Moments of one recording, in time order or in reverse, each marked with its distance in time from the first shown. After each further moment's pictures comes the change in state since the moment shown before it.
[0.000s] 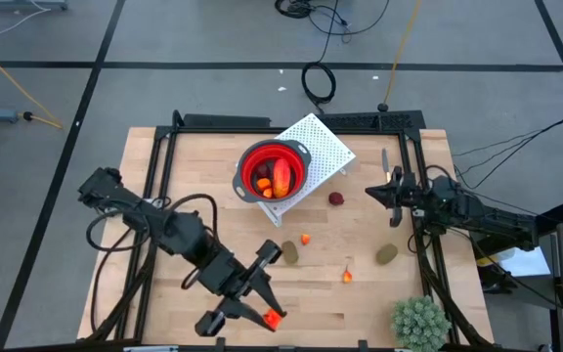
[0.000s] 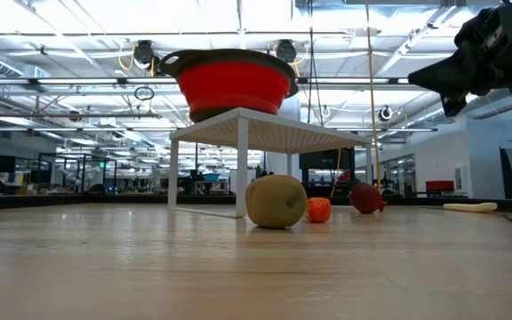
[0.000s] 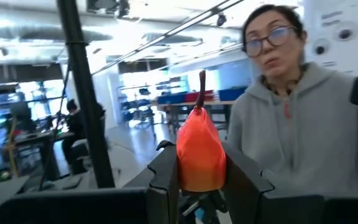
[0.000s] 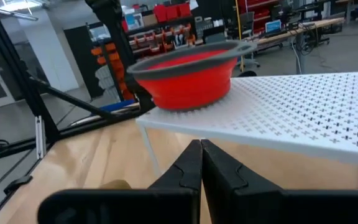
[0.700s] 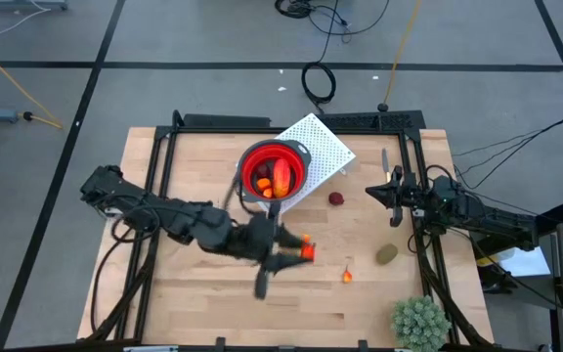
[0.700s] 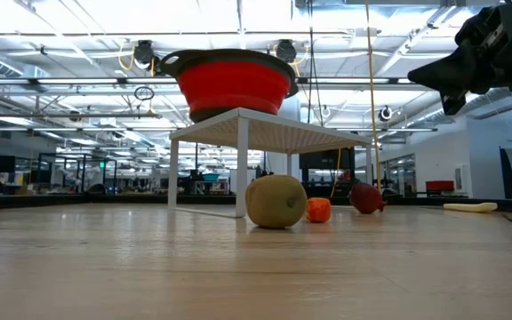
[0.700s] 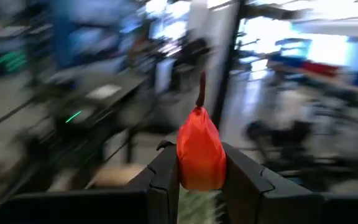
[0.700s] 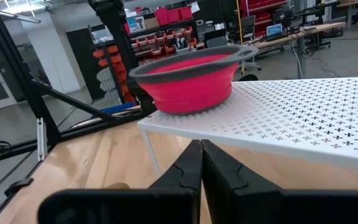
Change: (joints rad) left arm 0.091 0.000 0.000 -0.268 -0.487 -0.296; right arm 0.000 0.000 0.000 0.013 0.000 -0.005
